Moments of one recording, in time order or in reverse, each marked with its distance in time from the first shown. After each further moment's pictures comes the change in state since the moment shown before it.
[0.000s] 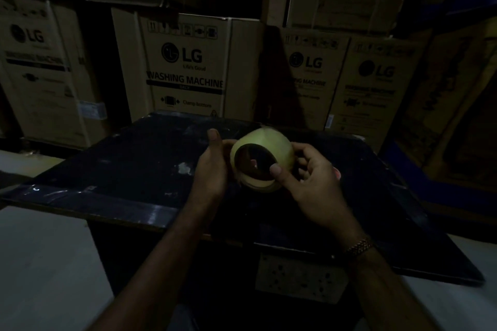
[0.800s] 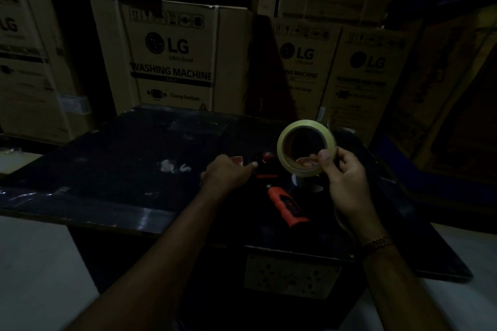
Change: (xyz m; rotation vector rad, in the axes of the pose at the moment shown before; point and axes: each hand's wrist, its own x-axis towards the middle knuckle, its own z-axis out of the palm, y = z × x) left_hand 0.047 -0.030 0.052 0.684 -0.137 -0.352; right_hand 0.013 0.043 -0.062 0.119 0.371 0.230
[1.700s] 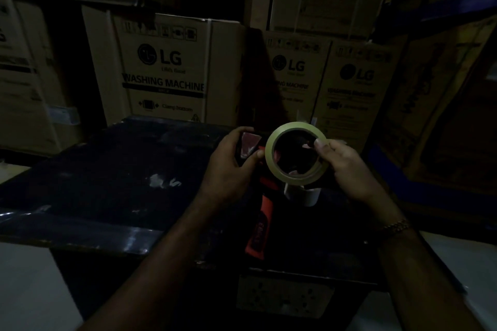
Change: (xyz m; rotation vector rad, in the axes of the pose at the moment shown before) left_hand -0.021 0.023 -0.009 -0.347 0.124 0.781; right_hand 0.030 -0.061 -0.010 -0.167 -0.286 0.045
